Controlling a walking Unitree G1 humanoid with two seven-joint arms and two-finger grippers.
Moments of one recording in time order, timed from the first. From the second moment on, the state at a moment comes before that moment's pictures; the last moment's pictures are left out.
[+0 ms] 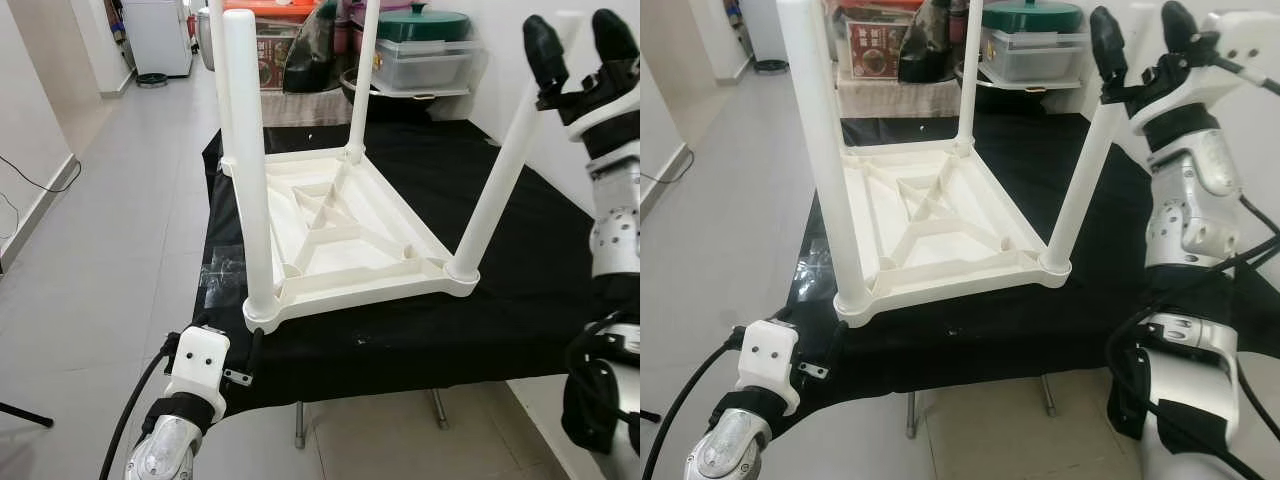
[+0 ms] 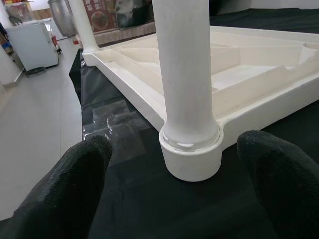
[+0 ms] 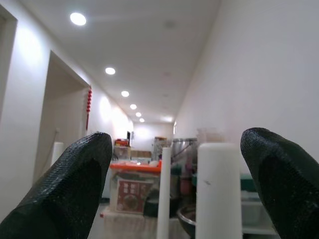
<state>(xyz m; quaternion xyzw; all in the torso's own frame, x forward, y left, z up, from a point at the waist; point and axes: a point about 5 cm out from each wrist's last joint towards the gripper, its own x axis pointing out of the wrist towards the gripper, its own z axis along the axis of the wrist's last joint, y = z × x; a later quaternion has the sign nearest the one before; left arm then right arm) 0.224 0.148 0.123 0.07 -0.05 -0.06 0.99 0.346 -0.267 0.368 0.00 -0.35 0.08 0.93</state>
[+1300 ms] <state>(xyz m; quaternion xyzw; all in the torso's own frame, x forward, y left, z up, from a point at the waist) 0.216 0.118 0.174 0.03 -0.14 -0.20 0.97 0.392 -0.259 0.271 -0.04 -0.09 0.03 0.99</state>
